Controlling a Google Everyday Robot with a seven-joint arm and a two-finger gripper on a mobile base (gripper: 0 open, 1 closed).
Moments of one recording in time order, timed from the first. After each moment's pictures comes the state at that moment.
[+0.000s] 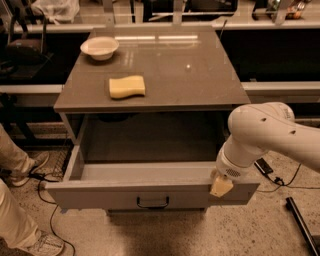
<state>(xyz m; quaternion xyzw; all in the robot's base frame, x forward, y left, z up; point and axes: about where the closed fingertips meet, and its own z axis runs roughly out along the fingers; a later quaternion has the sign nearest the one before) 0.459 -0.183 0.652 -0.57 0.82 0.05 0.05</state>
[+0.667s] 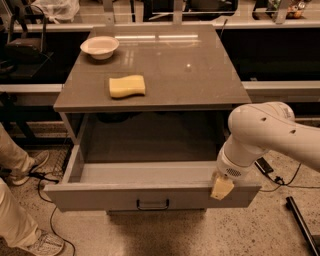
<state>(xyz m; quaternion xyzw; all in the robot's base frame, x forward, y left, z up) 0.460 -0.183 0.652 -0.57 0.82 0.05 0.05</state>
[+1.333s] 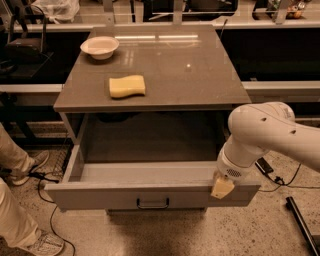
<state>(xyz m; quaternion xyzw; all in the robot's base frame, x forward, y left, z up) 0.458 -0.183 0.653 -0.57 0.82 0.05 0.05</state>
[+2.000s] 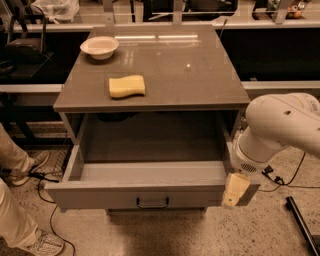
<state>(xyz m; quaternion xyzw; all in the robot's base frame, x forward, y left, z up) 0.457 -0.204 0.688 -0.56 0.82 0.03 0.07</state>
